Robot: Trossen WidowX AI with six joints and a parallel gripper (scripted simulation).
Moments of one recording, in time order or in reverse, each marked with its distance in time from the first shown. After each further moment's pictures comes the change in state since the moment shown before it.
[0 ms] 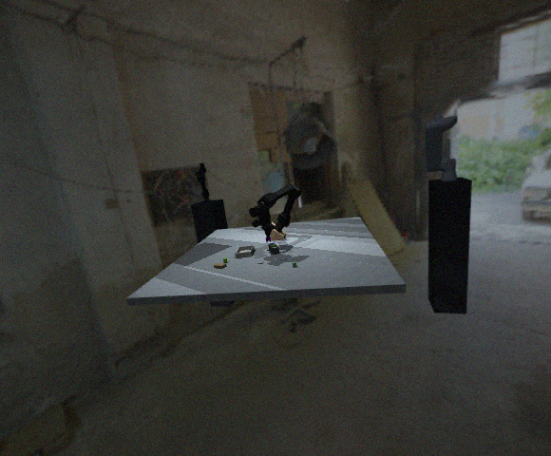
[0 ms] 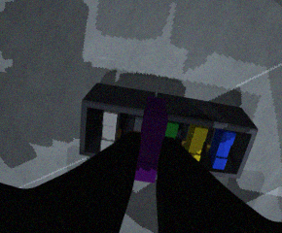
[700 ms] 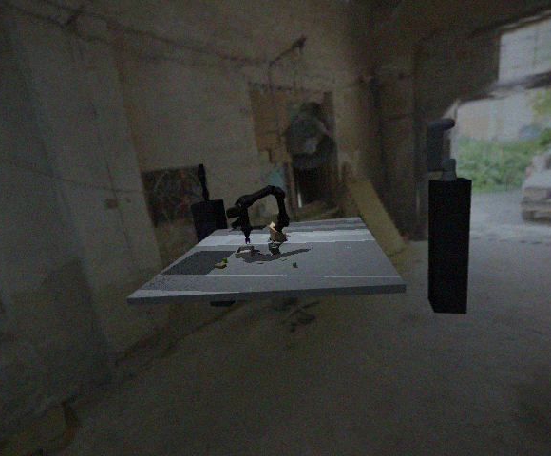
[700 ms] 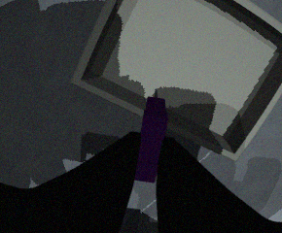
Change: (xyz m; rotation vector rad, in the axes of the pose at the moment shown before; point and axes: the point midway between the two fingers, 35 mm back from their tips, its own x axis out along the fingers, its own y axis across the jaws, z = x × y) arm -0.001 -0.066 0.122 0.006 -0.008 -0.005
